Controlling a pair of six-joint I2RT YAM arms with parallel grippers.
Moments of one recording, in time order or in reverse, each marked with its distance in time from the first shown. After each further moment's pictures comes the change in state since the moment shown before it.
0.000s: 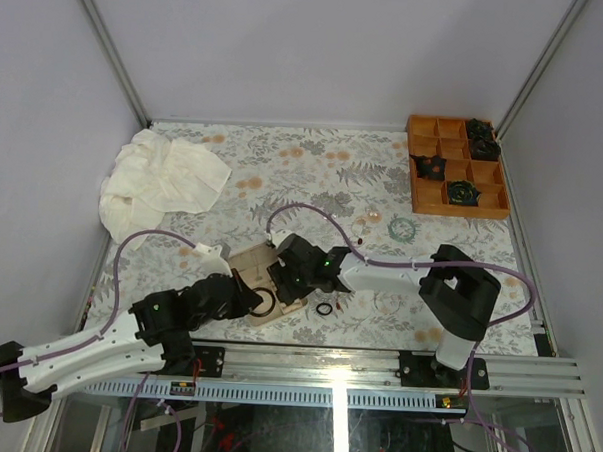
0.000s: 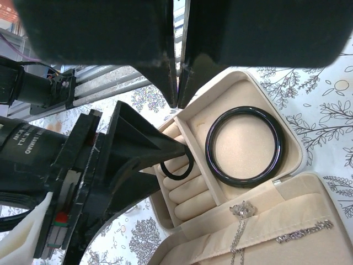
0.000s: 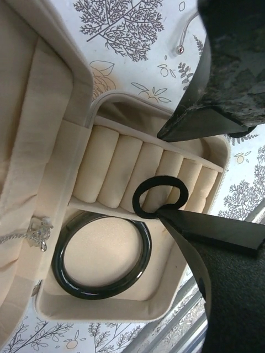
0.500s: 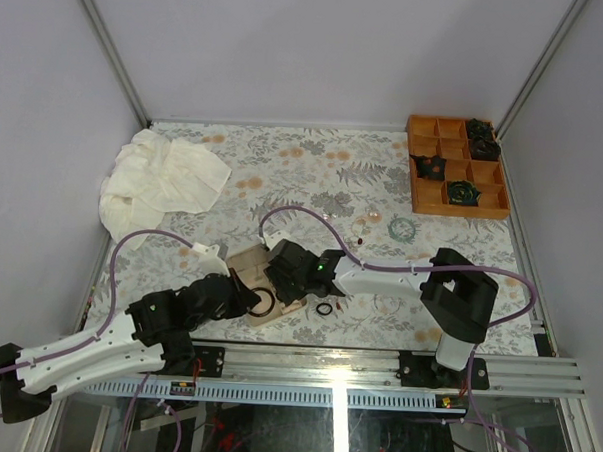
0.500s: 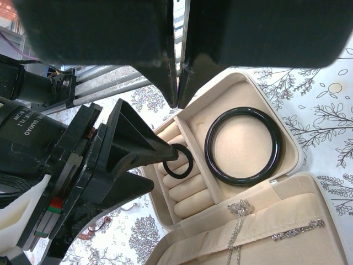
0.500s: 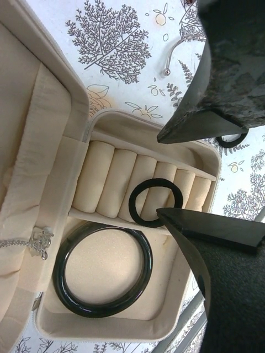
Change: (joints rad) left arm 0.000 -0.031 0.018 -0.046 -0.012 0.000; right arm 0.068 0.013 0.071 -0.099 0.179 -0.019
